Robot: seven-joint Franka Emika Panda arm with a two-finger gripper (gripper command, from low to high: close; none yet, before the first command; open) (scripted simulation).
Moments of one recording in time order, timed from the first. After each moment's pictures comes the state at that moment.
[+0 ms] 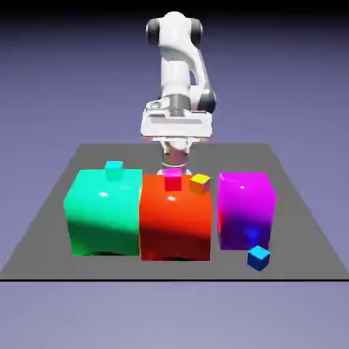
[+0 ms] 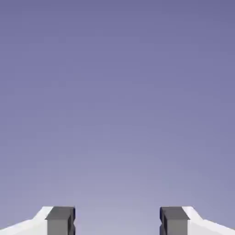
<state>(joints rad) -0.03 -0.53 0.03 -2.80 -0.02 3.01 0.78</state>
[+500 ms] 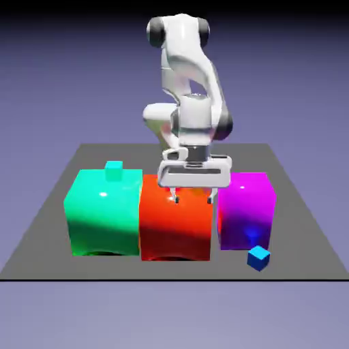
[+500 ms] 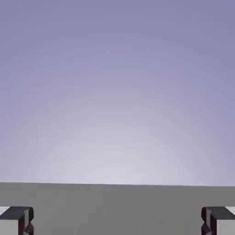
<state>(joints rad) -0.18 0.01 0.31 -2.36 -0.06 2.56 0.95</state>
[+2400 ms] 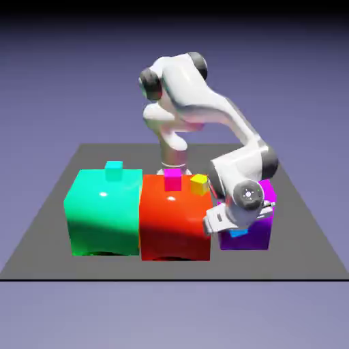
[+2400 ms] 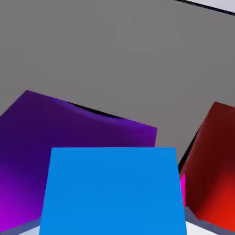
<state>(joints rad) -0.12 0.54 0.47 -1.72 -0.07 1.52 0.76</state>
